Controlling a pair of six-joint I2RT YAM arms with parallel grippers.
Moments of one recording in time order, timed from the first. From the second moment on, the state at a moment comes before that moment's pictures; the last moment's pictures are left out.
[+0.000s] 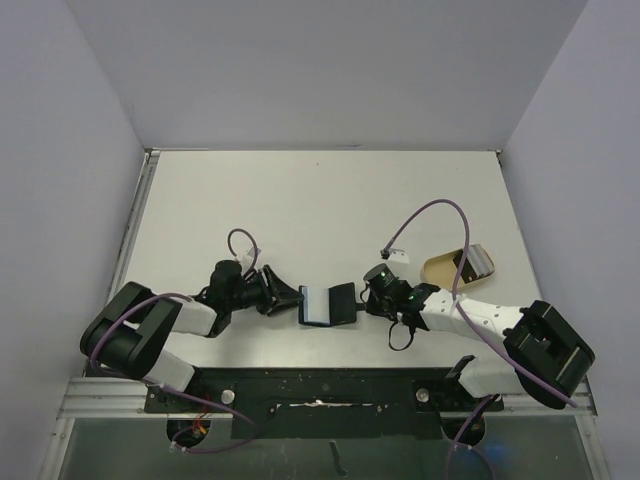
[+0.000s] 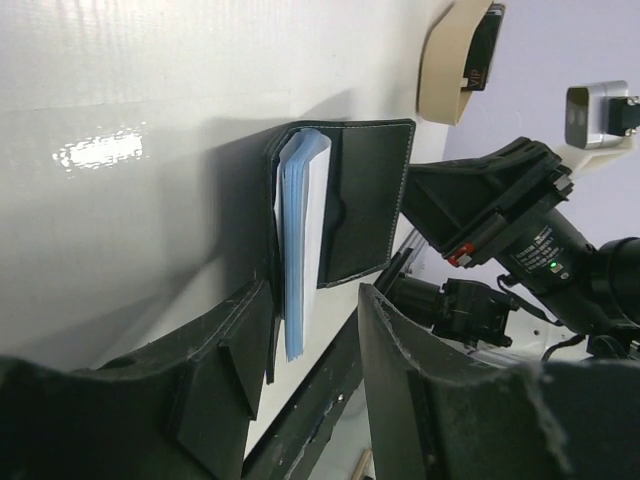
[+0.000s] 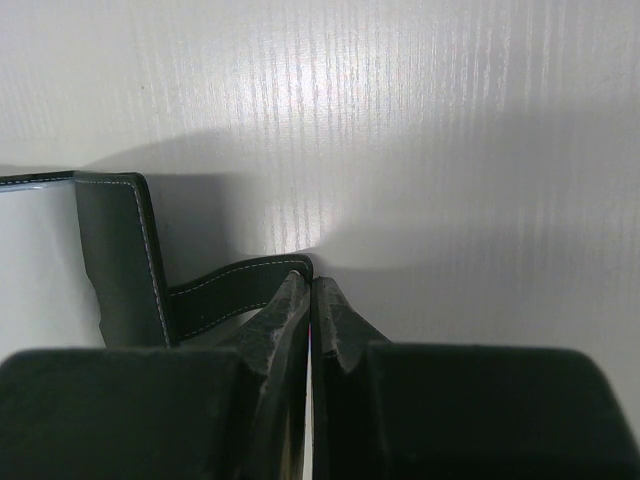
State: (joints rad) left arm -0.45 1.51 0.27 0.71 0.59 -1.15; right arm 0.78 1.31 0.56 -0.24 0.30 0.84
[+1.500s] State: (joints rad) left arm -0.61 1.66 0.28 1.02 0.53 -1.22; right arm 0.79 1.32 0.54 -0.20 0.29 0.84
